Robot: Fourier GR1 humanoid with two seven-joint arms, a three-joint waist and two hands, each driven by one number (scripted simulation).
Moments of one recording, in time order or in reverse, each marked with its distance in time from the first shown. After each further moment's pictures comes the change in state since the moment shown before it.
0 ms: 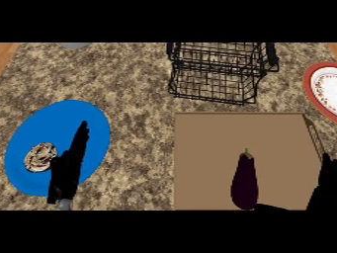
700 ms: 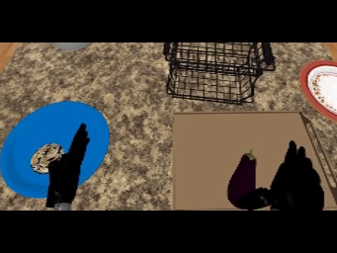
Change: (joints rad) left arm 0.024 -0.007 0.004 -0.009 -0.001 0.001 -0.012; right arm -0.162 0.074 -0.045 0.234 -0.016 0.162 0.035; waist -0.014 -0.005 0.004
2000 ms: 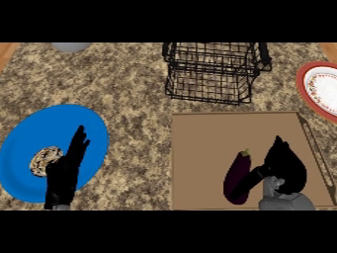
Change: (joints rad) left arm 0.014 -0.003 0.016 0.007 0.002 -0.014 -0.018; right arm -0.161 0.006 -0.171 0.269 -0.231 0.073 -0.003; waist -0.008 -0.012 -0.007
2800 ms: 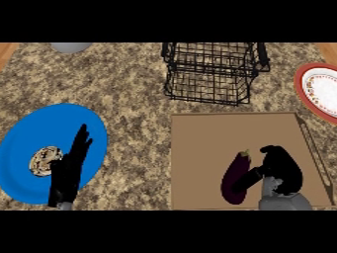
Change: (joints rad) left arm -0.016 -0.014 -0.003 0.009 -0.015 0.007 0.017; right arm 0.006 0.000 -0.012 0.046 -0.081 -0.044 0.012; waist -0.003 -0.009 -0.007
